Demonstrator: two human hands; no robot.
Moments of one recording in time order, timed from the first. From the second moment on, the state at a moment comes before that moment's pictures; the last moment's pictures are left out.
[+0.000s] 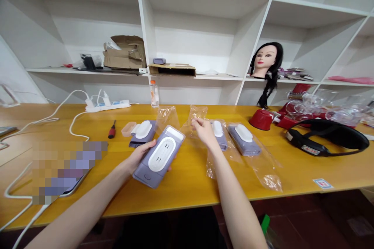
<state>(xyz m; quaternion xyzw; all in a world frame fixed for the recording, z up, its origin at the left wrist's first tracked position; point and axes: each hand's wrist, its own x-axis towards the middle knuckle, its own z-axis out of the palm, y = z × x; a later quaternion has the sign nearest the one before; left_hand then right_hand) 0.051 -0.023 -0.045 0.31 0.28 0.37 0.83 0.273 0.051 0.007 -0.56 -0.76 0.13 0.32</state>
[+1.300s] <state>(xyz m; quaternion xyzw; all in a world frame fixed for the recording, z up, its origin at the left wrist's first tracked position) 0.069 -0.019 -0.051 0.27 0.35 0.44 0.78 0.291 0.054 -0.014 -0.36 -0.83 -0.09 0.41</state>
